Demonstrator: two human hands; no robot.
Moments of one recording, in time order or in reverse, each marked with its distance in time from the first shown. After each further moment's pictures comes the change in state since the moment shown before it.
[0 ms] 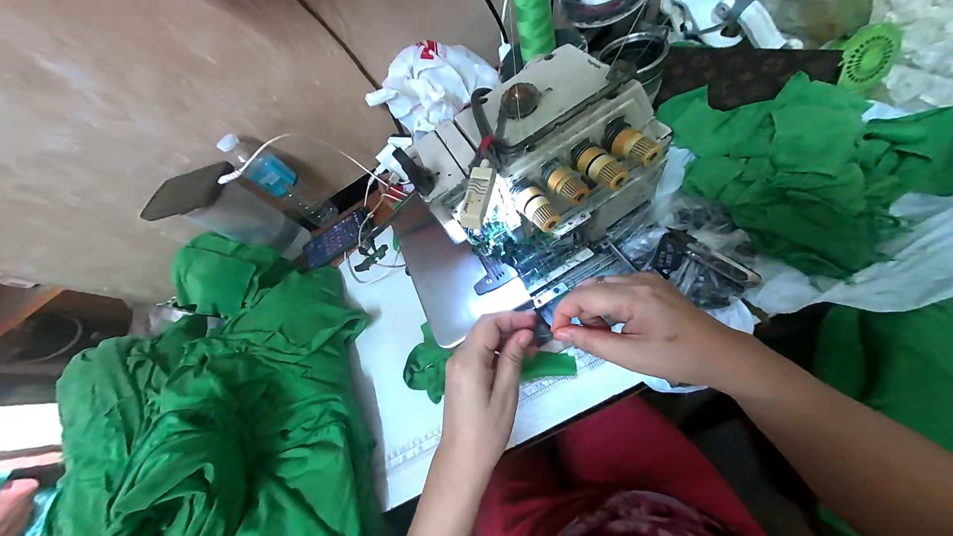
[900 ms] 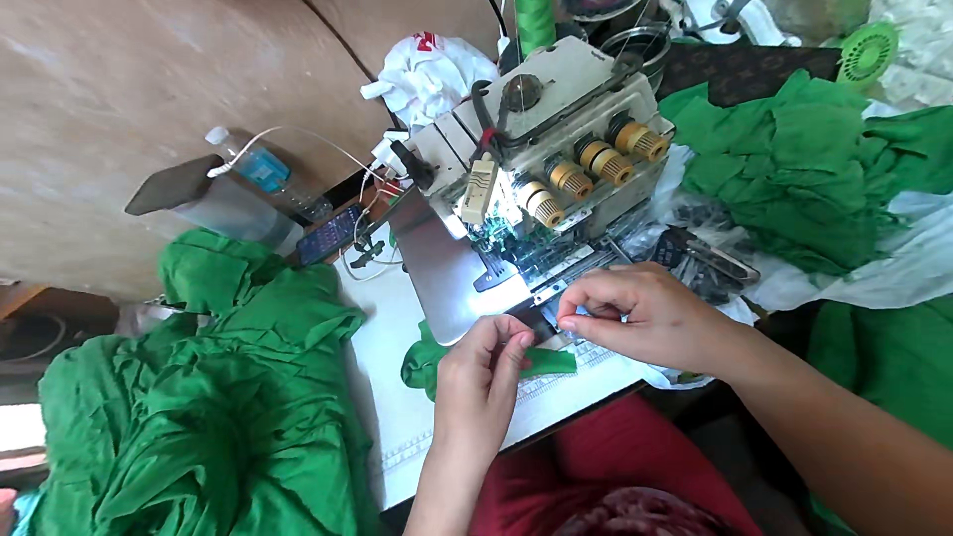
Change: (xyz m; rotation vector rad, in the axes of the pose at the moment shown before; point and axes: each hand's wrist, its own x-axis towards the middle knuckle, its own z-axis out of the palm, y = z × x) left_hand -0.003 -0.002 -0.006 0.095 -0.007 -0.013; right_hand 0.001 0.004 -0.002 0.053 -0.003 0.078
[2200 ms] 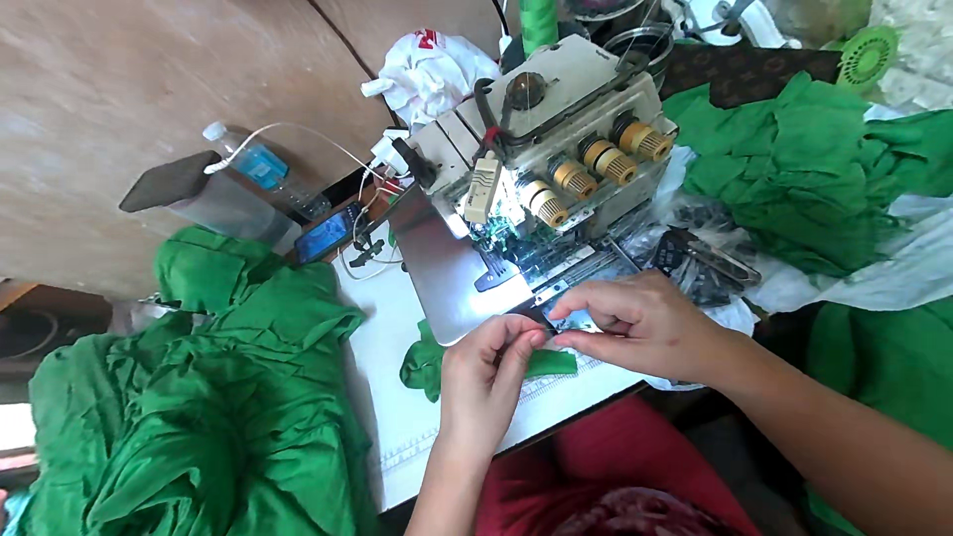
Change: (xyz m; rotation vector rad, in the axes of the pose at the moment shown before) left_hand 0.005 -0.008 0.005 -0.082 0.022 0.066; right_hand -0.002 0.004 0.008 -0.031 0.050 -0.180
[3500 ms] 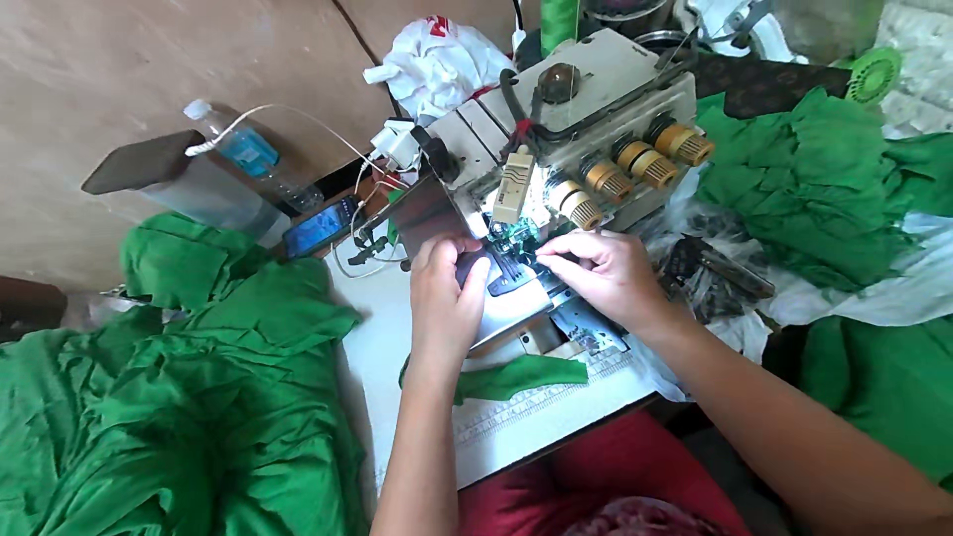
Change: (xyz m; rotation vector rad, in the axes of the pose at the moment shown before) left_hand 0.065 -0.044 -0.031 0.379 0.111 -0.138; right_hand 0.040 0.041 0.033 -0.242 0.297 0.252
